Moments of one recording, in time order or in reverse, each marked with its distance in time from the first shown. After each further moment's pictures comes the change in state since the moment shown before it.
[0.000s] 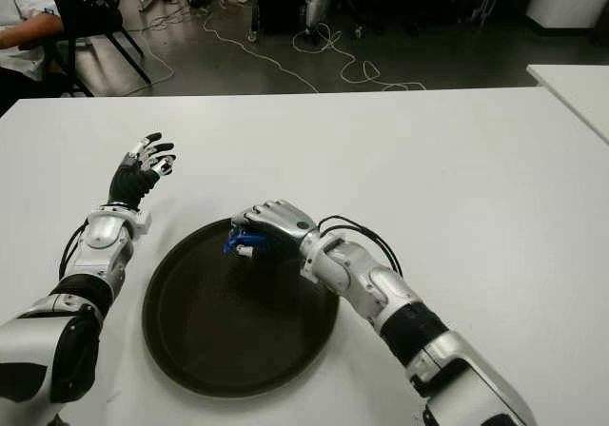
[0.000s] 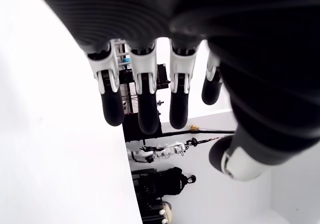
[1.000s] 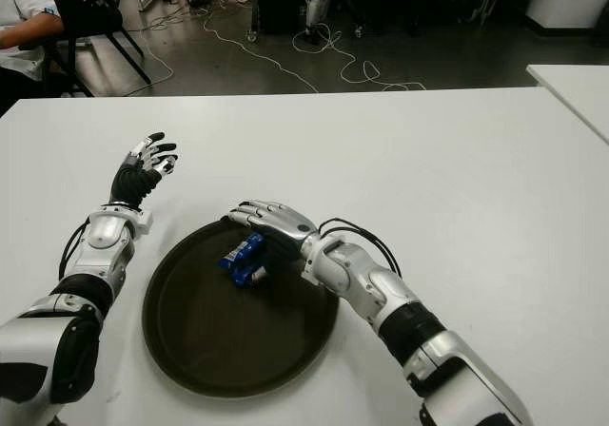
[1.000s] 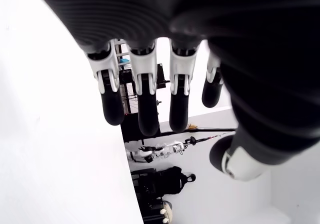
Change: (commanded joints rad) left arm -0.002 0.006 -0.017 0.004 0.007 -0.010 0.004; right arm -0.017 0.006 0.005 0.047 -0.036 0.024 0.016
